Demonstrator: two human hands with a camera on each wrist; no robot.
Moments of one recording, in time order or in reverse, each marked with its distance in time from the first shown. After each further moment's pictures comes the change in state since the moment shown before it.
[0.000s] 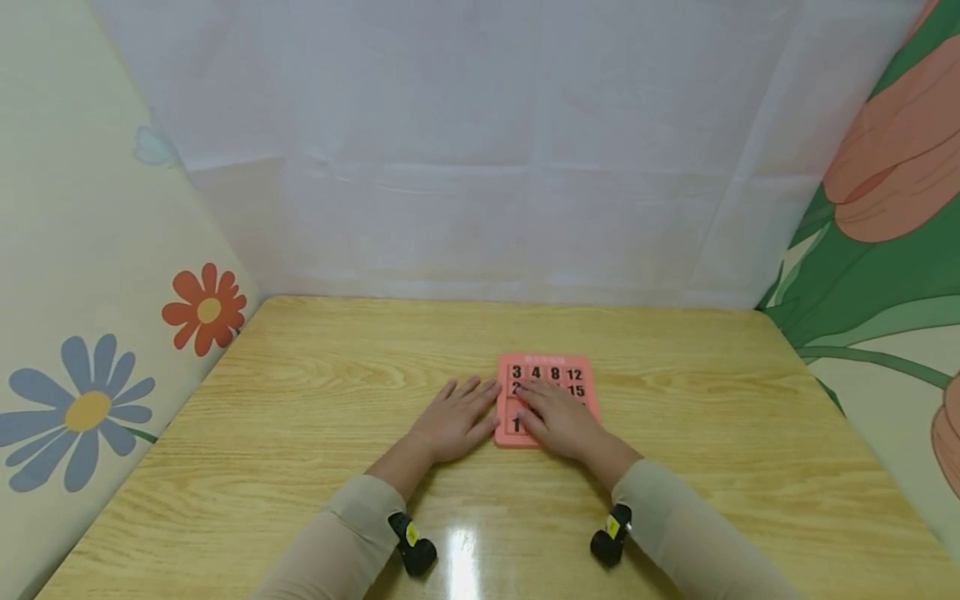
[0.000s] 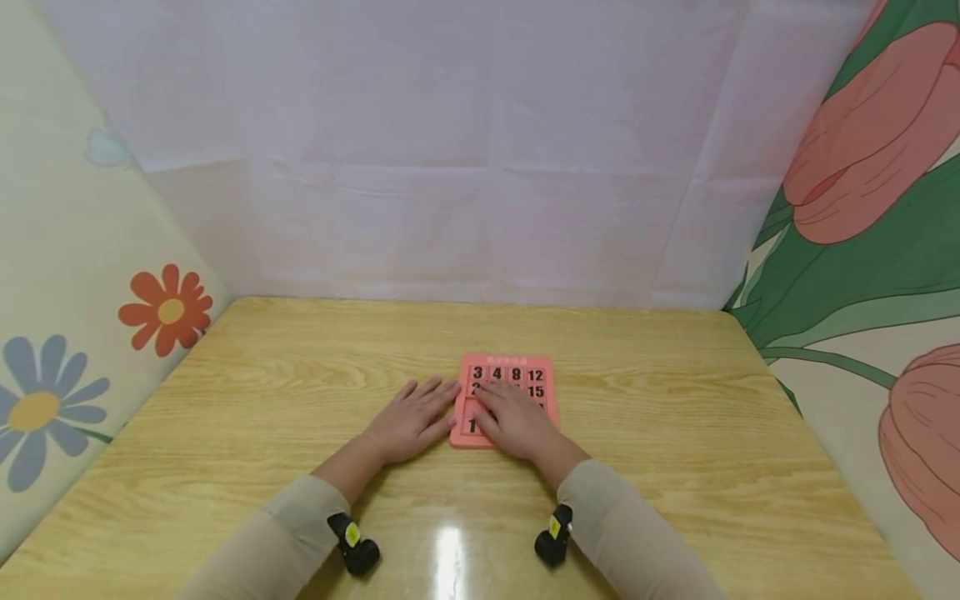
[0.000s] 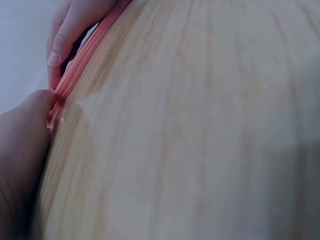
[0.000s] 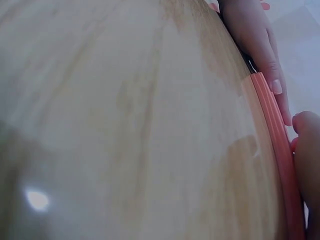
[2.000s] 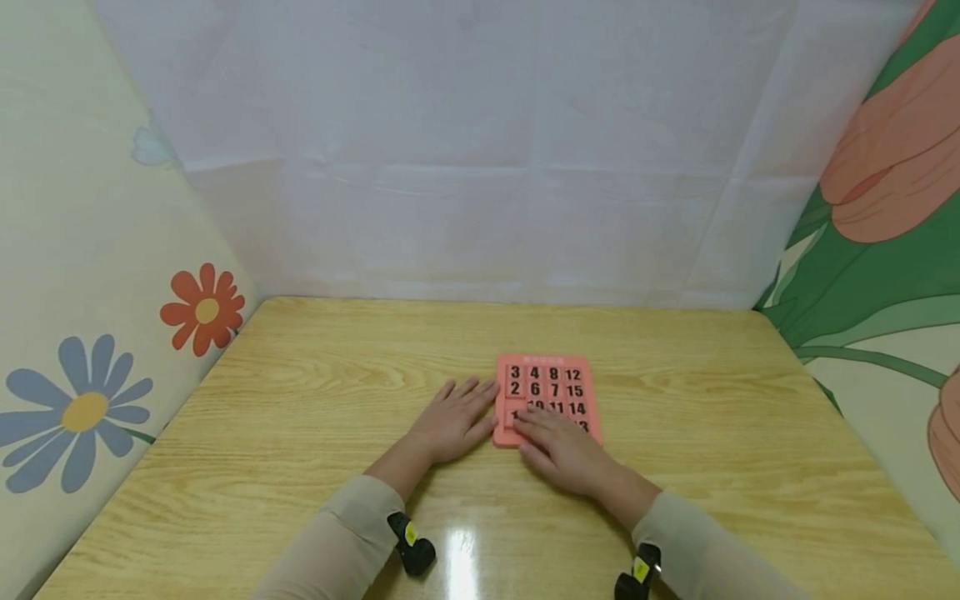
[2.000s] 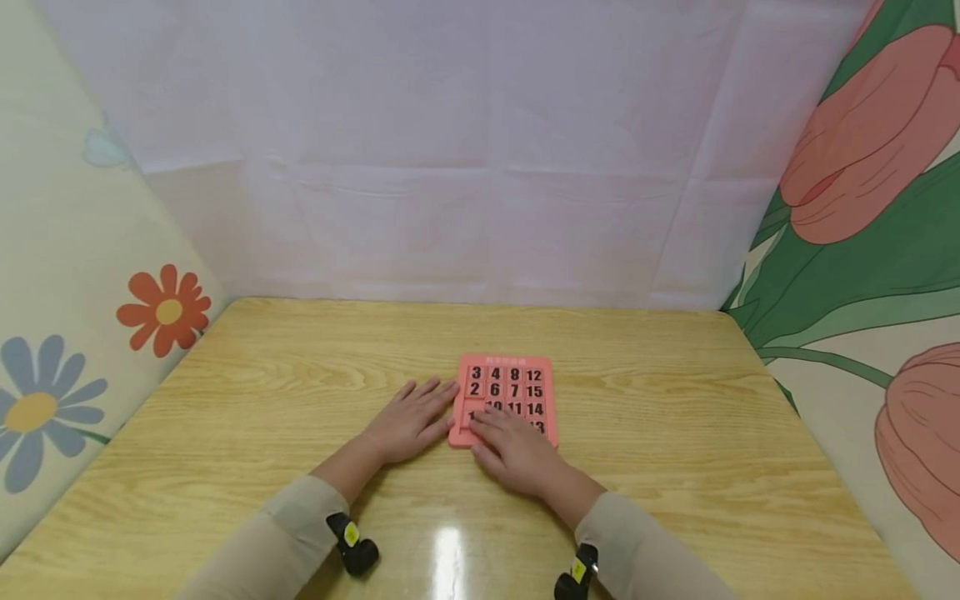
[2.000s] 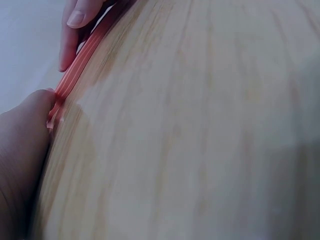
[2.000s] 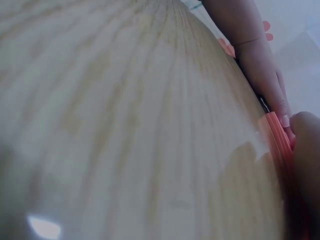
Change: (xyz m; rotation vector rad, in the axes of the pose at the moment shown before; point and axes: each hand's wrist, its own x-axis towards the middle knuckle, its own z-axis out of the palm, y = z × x) left_hand 0.000 0.000 0.000 0.004 0.014 0.005; right_hand -0.042 -0.010 0.009 0.002 0.013 -0.129
